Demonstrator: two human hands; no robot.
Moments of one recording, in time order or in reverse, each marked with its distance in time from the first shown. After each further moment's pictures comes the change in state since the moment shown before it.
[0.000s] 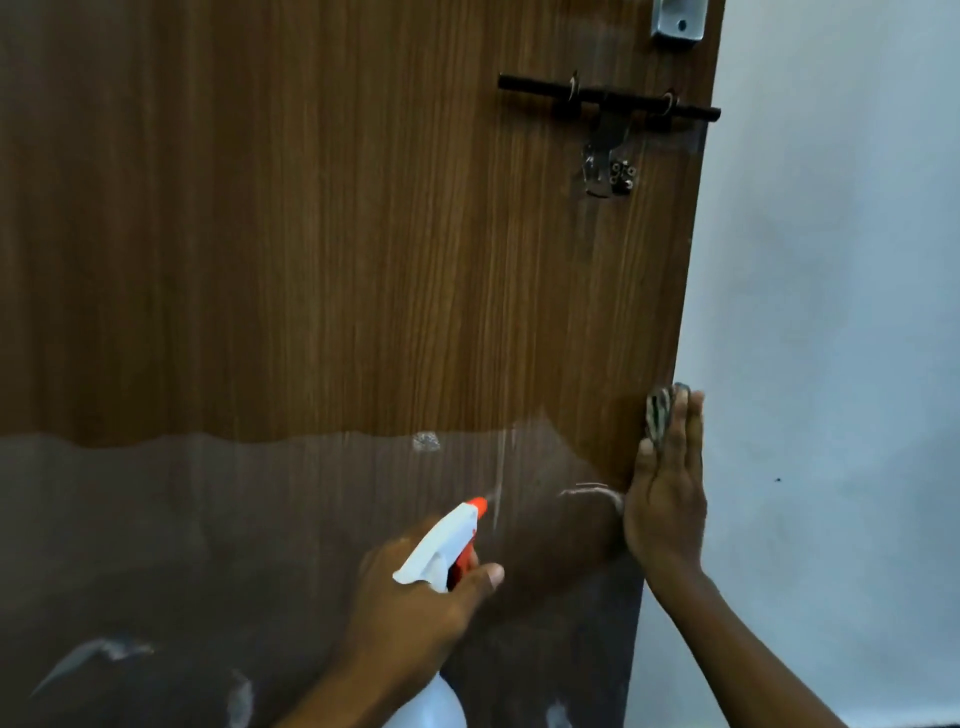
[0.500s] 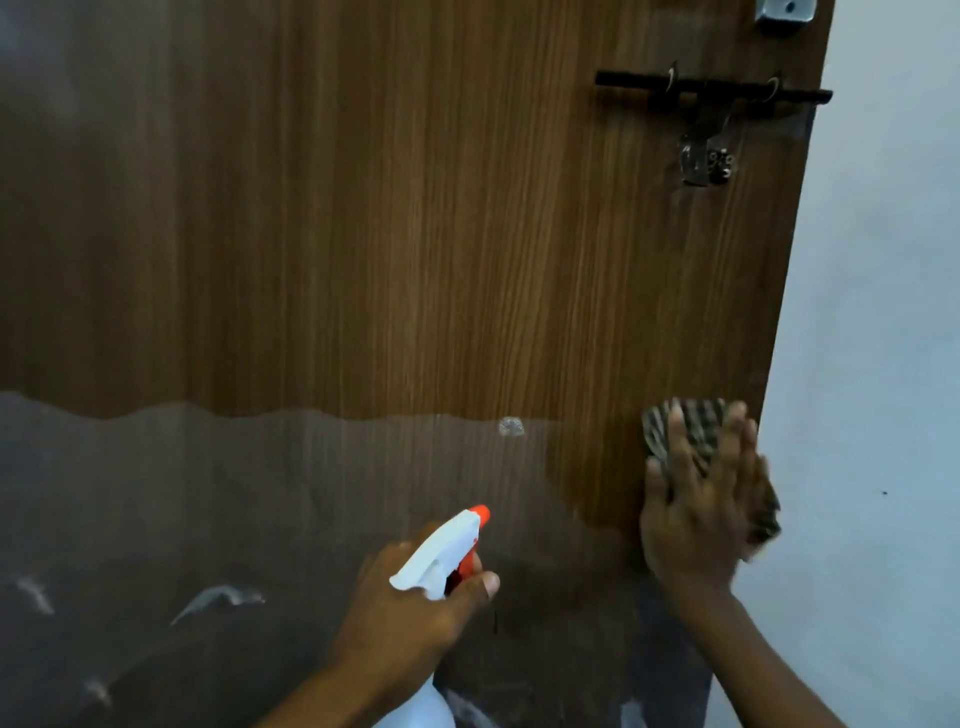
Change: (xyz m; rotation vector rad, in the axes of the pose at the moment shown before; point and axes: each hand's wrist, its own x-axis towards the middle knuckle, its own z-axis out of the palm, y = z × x) left_hand -0.012 -0.057 -0.053 -0.001 0.048 -0.031; right_hand -0.038 -0.039 0.018 -0.232 0.046 -0.221
